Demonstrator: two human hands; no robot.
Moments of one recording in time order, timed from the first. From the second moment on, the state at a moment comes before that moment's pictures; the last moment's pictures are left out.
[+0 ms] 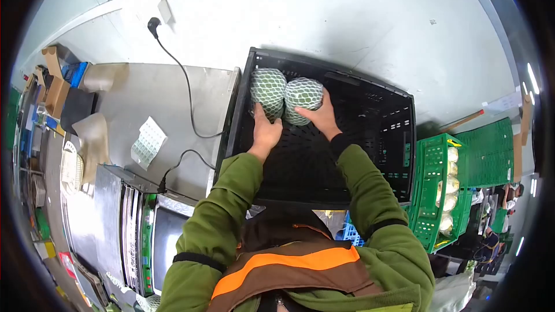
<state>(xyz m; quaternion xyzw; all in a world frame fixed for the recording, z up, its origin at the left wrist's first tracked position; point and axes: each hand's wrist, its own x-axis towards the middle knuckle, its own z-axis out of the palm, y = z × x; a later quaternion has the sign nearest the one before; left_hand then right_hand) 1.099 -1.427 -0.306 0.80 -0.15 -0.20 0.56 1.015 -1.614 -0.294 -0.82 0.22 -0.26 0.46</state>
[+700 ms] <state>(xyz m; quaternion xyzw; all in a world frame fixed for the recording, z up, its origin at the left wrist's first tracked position) 0.953 -1.087 -0.207 0.69 0.02 0.19 0.70 1.032 -1.606 -0.212 -0.92 0.11 -0.31 0.22</state>
